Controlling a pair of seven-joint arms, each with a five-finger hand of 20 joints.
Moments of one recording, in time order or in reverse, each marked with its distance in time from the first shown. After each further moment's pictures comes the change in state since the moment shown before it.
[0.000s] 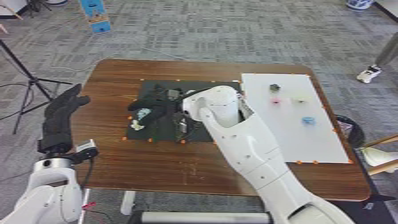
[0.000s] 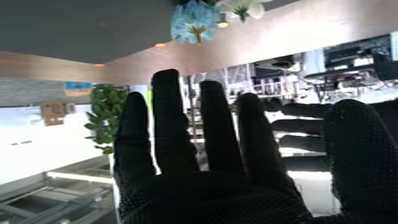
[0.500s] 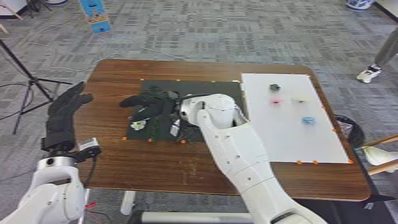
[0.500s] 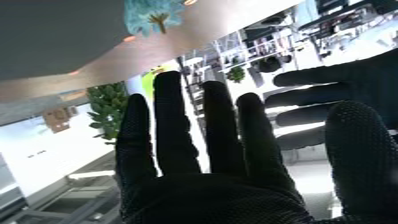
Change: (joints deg) left arm -1.2 -0.2 1.1 0.0 0.3 -0.1 0.2; right arm -2.8 -8.3 10.4 7.5 -0.3 3.8 -4.8
